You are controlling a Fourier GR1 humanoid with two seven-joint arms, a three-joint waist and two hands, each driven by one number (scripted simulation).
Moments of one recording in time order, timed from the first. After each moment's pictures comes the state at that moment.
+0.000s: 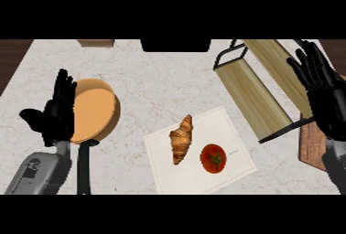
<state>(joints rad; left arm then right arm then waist) -0.25 0.30 -0.09 -1.33 0.25 0.41 -0.11 -0.27 -0.49 0.09 -1.63 -0.29 -0.09 -0.10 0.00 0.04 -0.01</state>
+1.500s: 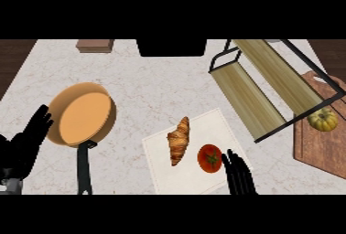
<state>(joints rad) 0.02 0.51 -0.06 -1.37 0.32 0.13 0.02 0.38 -0.07 0.61 -1.67 1.10 -0.71 0.21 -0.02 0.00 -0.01</state>
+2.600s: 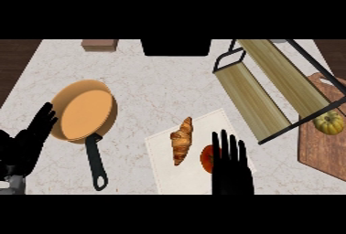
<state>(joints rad) 0.00 0.46 -0.01 -1.38 0.27 0.07 0.05 0.10 -0.01 0.67 -1.80 1.47 0.21 0.82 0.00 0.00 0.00</state>
